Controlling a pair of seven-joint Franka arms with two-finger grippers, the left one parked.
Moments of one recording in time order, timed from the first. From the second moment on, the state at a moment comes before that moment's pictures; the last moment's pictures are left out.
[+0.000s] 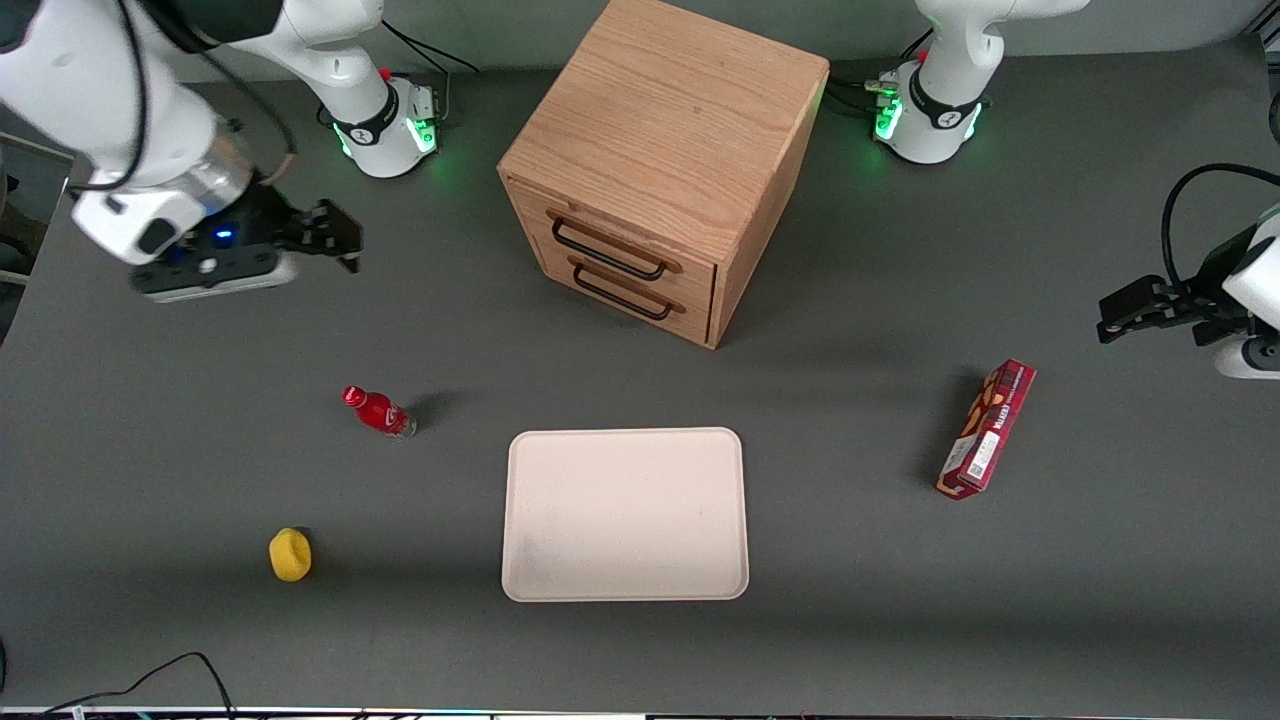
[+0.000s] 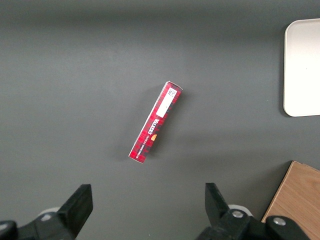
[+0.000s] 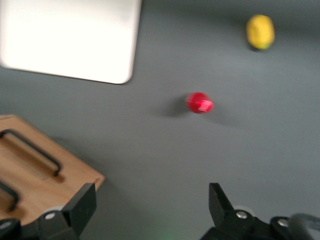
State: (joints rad) arm 0.16 -0.04 0.20 -1.69 0.03 1.65 0.16
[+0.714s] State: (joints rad) arm 0.16 0.31 0.39 -1.53 0.35 1.65 -0.38
